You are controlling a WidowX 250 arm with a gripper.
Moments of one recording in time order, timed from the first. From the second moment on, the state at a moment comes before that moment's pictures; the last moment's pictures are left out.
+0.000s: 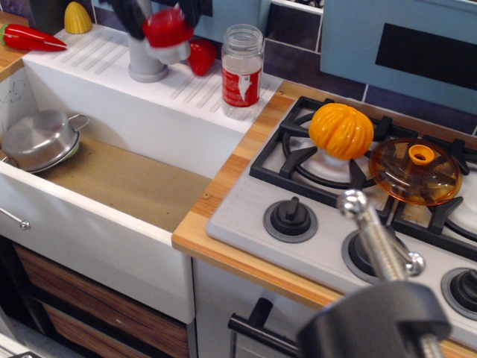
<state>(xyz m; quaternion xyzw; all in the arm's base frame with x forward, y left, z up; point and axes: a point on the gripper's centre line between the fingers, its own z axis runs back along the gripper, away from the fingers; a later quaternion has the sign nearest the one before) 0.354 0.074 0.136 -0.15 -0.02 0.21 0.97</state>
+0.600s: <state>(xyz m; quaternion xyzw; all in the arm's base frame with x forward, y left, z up) 0.417 0.050 0.109 -0.13 -0.04 0.26 0.96</state>
